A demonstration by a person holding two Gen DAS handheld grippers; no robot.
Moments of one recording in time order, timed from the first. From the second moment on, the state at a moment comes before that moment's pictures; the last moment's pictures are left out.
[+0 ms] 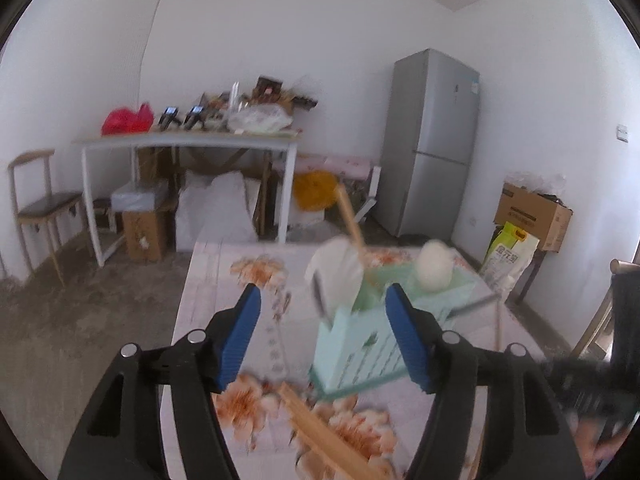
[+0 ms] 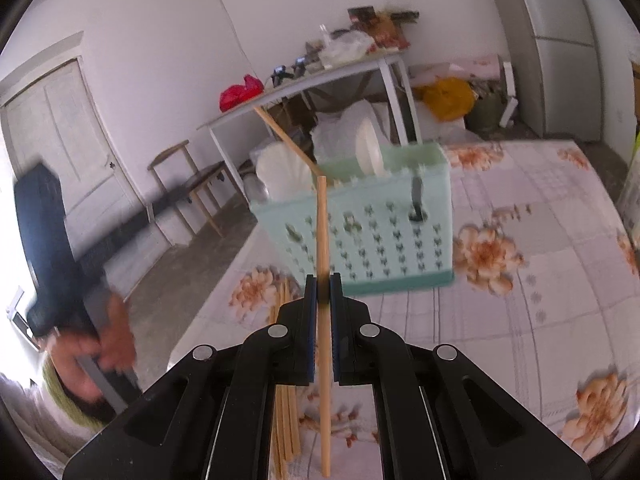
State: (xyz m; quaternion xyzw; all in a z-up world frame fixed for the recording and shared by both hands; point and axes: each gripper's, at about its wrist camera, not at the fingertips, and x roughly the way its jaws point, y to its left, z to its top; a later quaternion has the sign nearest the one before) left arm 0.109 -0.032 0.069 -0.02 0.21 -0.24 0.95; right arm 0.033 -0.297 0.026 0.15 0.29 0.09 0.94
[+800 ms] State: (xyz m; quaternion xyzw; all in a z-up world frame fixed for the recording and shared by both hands) left arm 0.121 0.010 0.015 -0.07 0.29 -0.20 0.93; right arm 0.102 -0.309 0.166 0.09 0.08 0.08 0.99
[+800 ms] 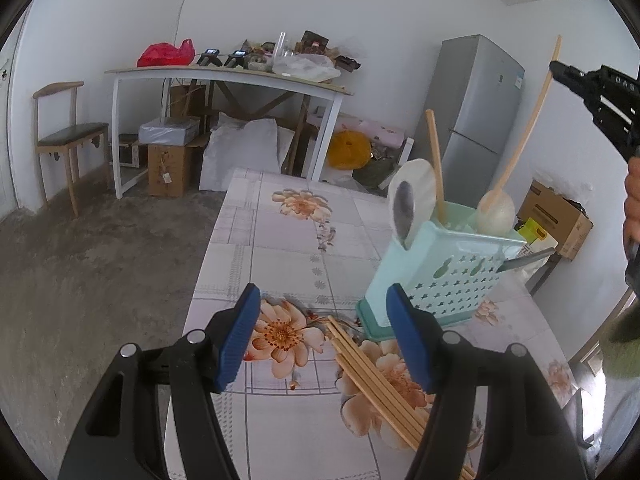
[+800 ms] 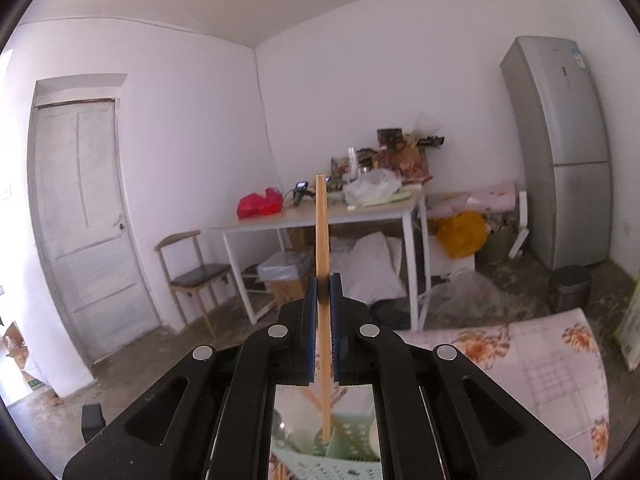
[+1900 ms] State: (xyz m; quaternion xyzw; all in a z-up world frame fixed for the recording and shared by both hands) left arm 0.116 -0.013 -0.013 -0.04 0.35 -0.21 0.91; right arm 0.033 -0.333 0.073 0.13 0.18 0.03 0.98
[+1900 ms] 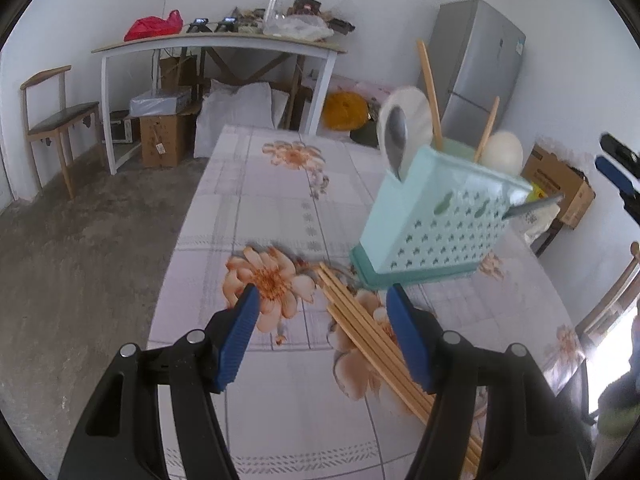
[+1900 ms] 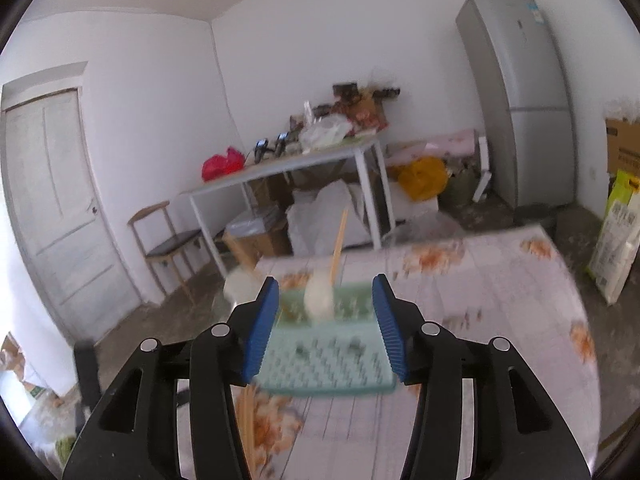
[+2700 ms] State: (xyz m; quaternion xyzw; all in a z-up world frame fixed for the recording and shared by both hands) left arm 0.092 -0.071 -0.060 0.06 0.43 -0.23 0.87; right arm 0.014 -0.279 -0.060 0.21 0.34 0.07 0.92
